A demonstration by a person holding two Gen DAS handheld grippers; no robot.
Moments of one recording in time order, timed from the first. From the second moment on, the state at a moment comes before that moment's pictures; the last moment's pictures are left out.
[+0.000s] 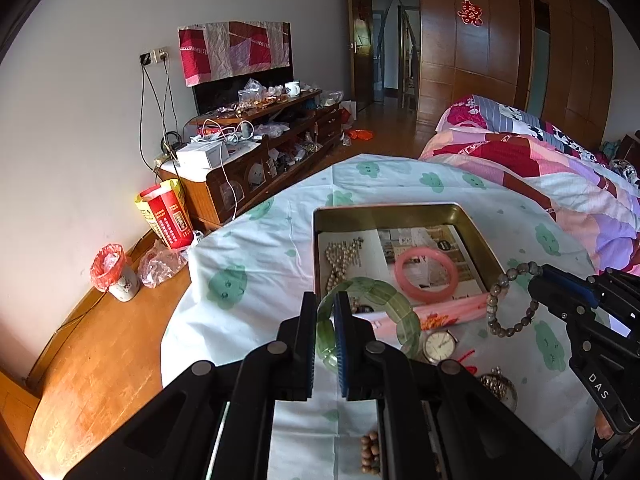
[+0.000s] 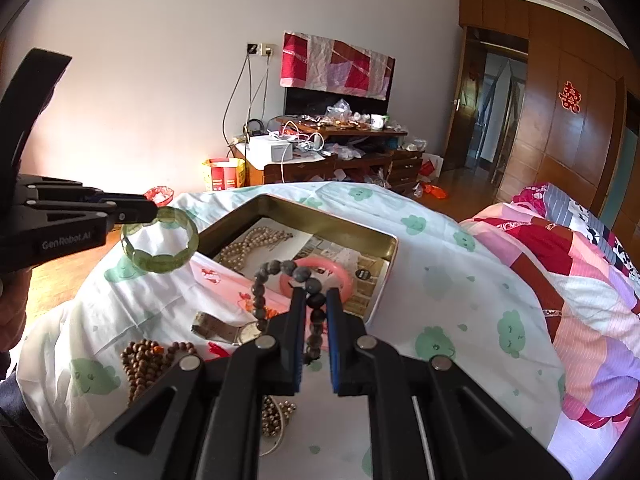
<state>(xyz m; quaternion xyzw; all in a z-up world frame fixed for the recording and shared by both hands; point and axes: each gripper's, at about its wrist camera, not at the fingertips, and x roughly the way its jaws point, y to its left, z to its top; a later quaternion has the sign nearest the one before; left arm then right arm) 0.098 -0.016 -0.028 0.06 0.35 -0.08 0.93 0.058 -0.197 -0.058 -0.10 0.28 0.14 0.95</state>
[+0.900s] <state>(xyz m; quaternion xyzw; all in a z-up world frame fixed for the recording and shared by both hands) 0.164 -0.040 -0.021 0.08 0.35 -0.06 0.93 0.123 -0.211 -0.044 -0.09 0.28 0.09 0.95</state>
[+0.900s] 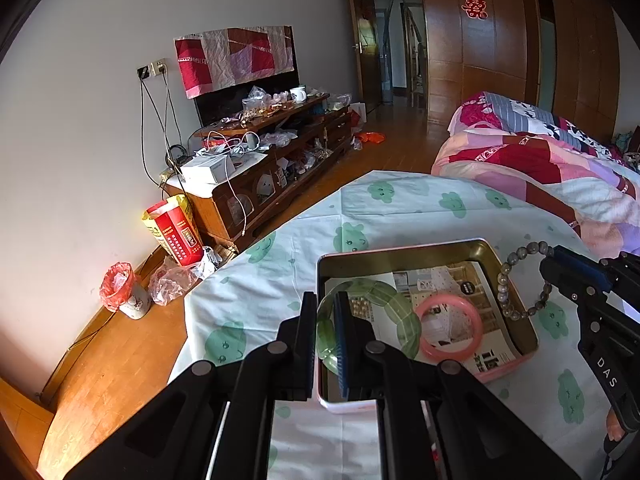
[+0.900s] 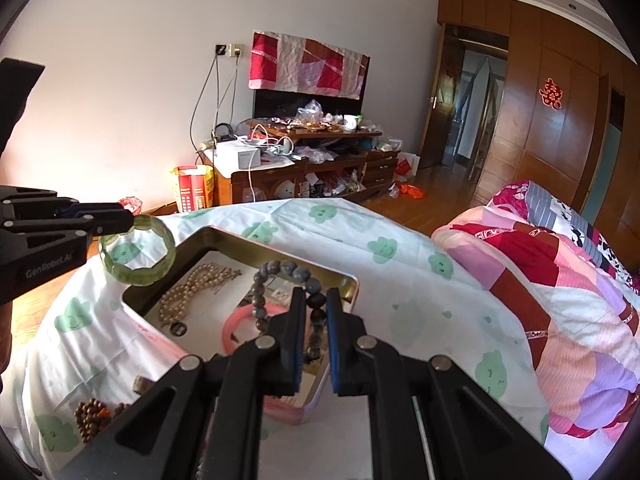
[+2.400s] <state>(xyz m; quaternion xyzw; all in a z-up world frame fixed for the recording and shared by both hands) 0.194 -0.063 -0.065 0.14 0.36 -0.01 0.92 0.159 -0.203 -0.080 -0.10 0.33 0.05 0.94</state>
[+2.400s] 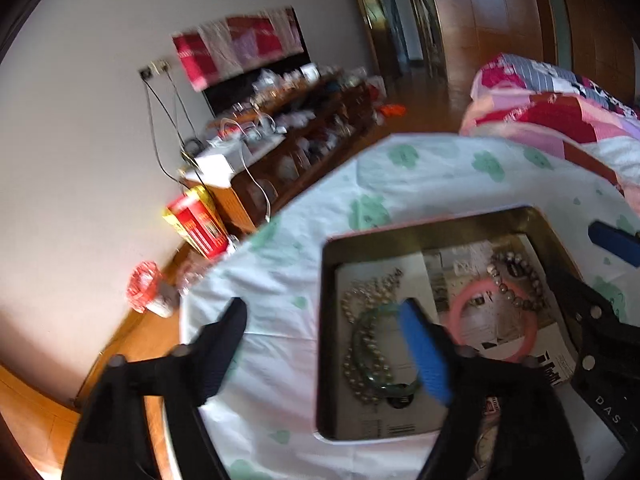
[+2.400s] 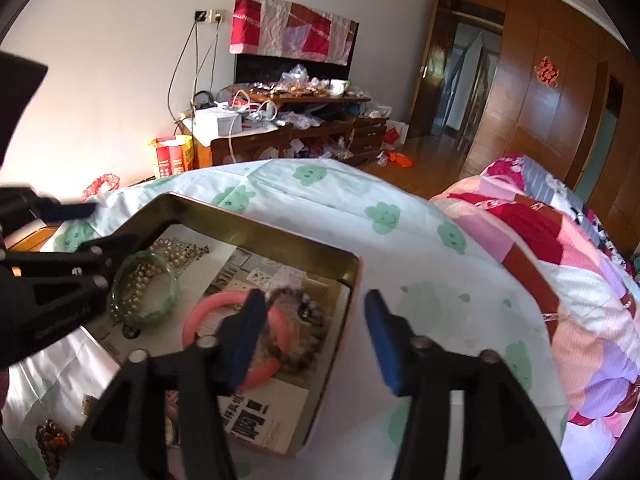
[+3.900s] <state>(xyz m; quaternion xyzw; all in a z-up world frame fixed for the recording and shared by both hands) 0.041 -0.051 -0.112 0.11 0.43 -0.08 0.89 0.025 -0.163 -0.133 -0.15 0.38 0.12 0.90</state>
